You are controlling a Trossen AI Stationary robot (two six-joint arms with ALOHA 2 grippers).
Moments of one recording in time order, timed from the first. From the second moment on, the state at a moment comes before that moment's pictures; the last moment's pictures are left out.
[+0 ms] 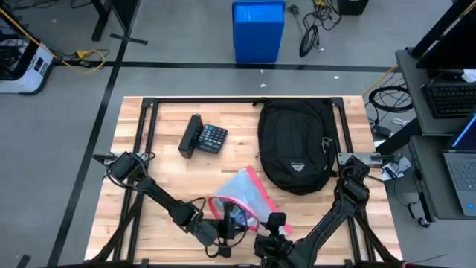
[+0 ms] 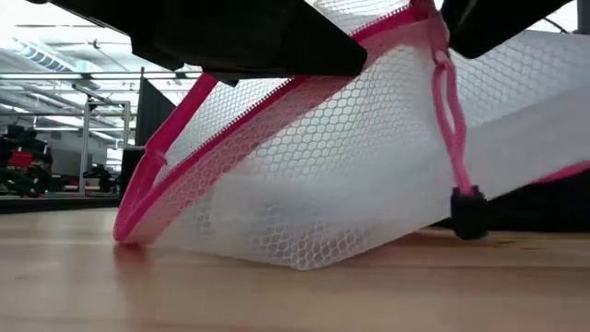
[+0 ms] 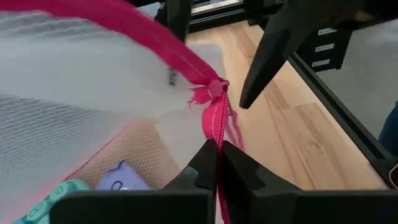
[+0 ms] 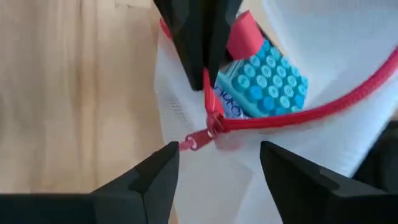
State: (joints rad) left arm -0.64 2.00 1.07 0.51 -0.56 -0.04; right arm 0.82 2.29 1.99 -1.26 0.78 0.84
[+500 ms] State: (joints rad) left arm -0.63 2.00 1.07 0.50 -0.54 -0.04; right arm 0.83 2.37 1.98 -1.28 0.97 0.71
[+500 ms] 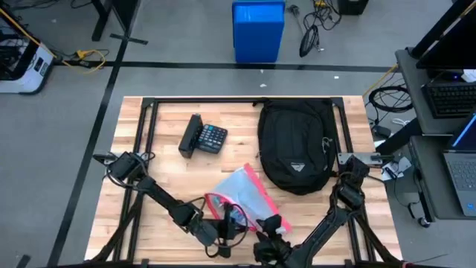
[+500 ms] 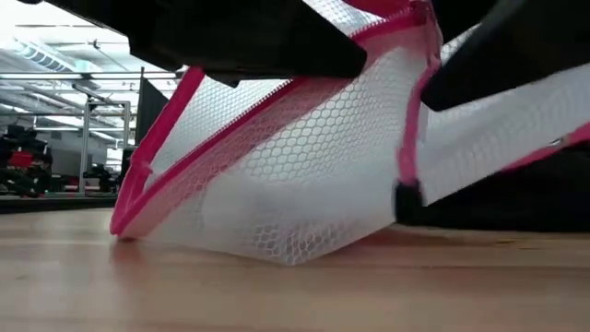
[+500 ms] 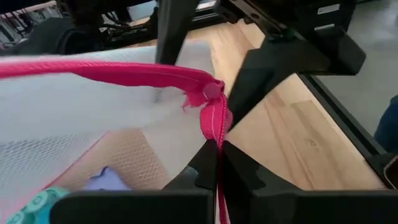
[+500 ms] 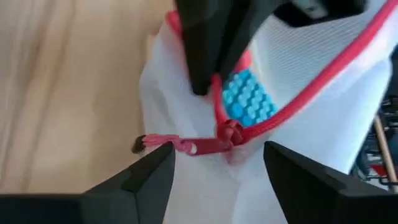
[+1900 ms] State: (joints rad) left arm -0.68 1.89 1.07 0.49 -0.50 0.00; right arm 0.81 2.33 1.98 -1.21 0.88 0.65
